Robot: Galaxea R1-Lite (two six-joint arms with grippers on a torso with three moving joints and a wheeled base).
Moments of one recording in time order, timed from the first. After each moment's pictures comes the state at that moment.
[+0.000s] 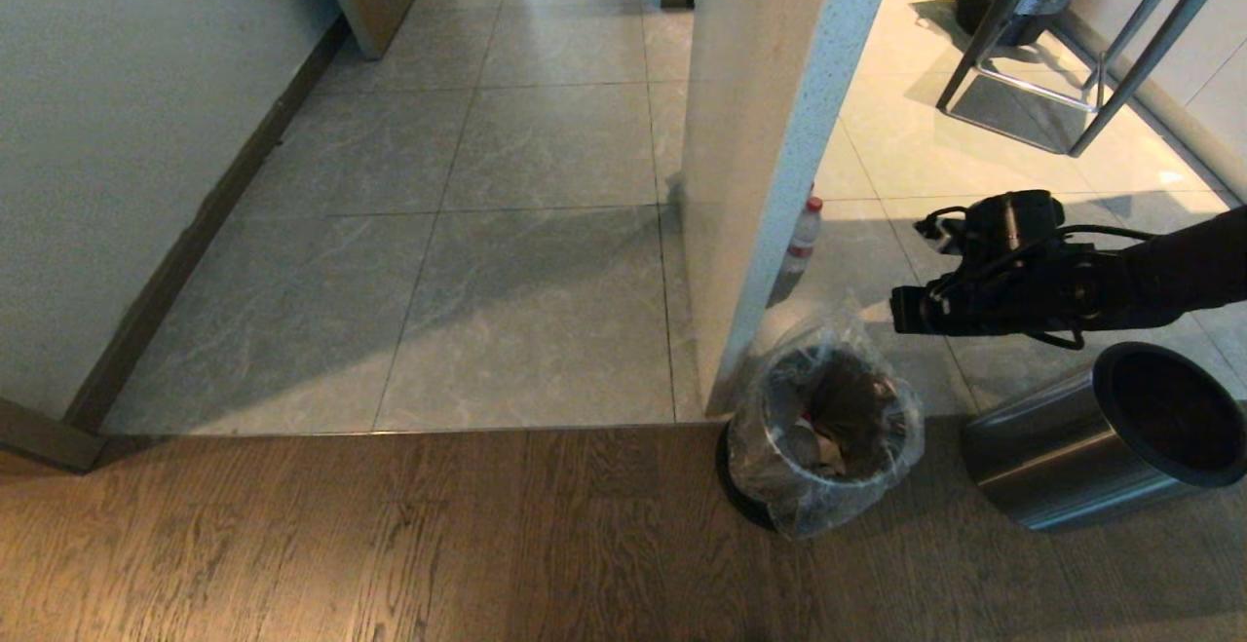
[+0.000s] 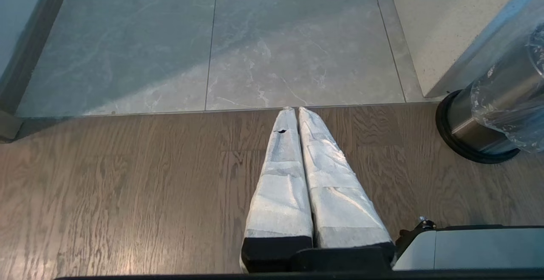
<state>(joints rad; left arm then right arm) 0.00 0.00 0.00 0.00 0.00 0.00 0.01 2.12 -1.38 -0.12 0.17 0.04</state>
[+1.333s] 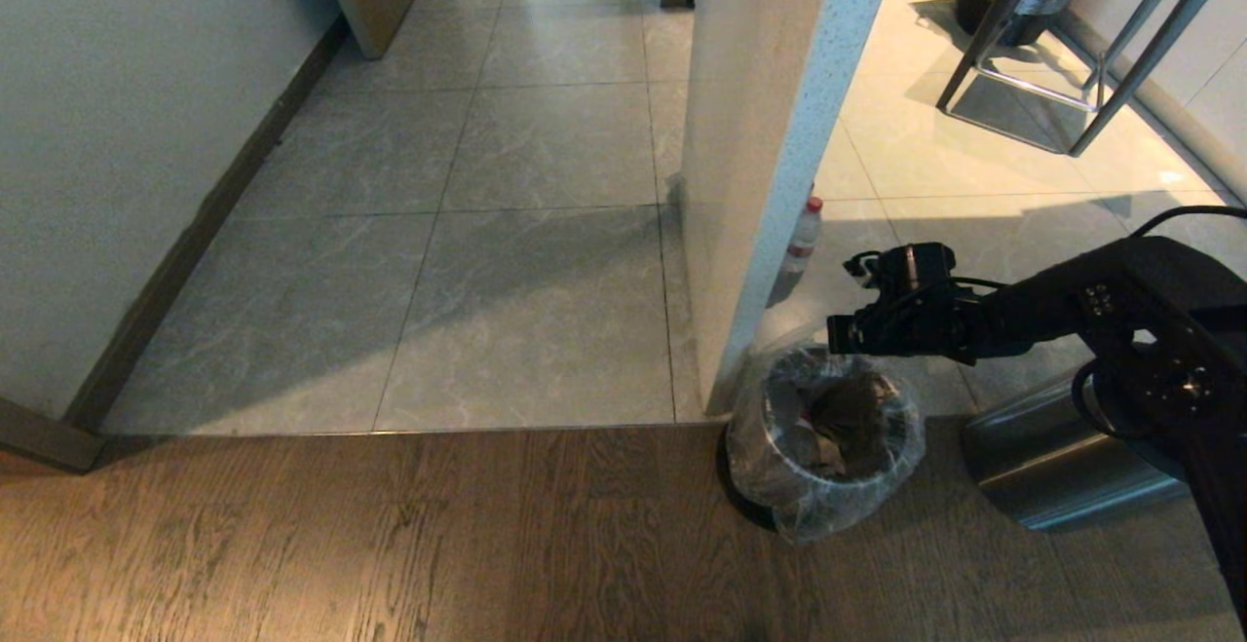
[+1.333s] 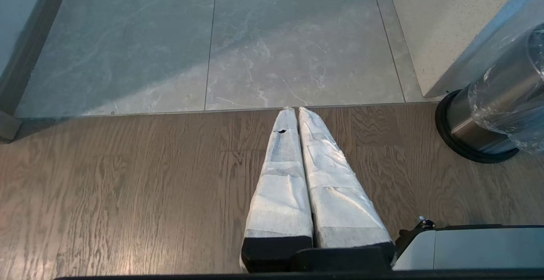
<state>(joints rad) 0.00 0.00 0.00 0.00 0.00 0.00 0.06 2.47 -1.67 -0.19 0.17 0.04</state>
